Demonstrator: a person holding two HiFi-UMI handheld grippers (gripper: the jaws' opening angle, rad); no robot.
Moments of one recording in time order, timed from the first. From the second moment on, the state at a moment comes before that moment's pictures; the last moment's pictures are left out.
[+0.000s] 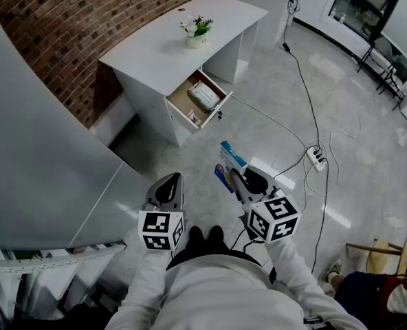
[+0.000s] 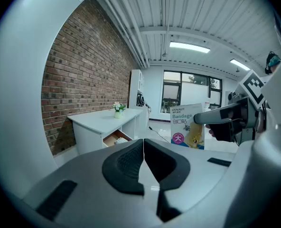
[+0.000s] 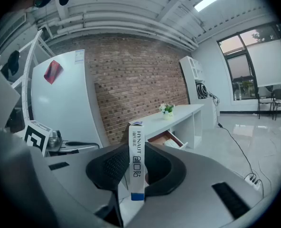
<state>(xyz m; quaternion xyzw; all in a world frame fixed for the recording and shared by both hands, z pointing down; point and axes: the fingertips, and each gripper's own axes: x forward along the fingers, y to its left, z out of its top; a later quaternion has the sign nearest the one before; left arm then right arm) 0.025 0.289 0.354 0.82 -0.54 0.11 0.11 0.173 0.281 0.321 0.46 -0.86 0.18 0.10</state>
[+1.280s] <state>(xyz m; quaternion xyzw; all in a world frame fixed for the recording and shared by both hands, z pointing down) 0.062 0.264 0.360 0.81 -0.56 0.12 0.12 0.211 0.254 0.334 0.47 -0.85 0.20 0.09</state>
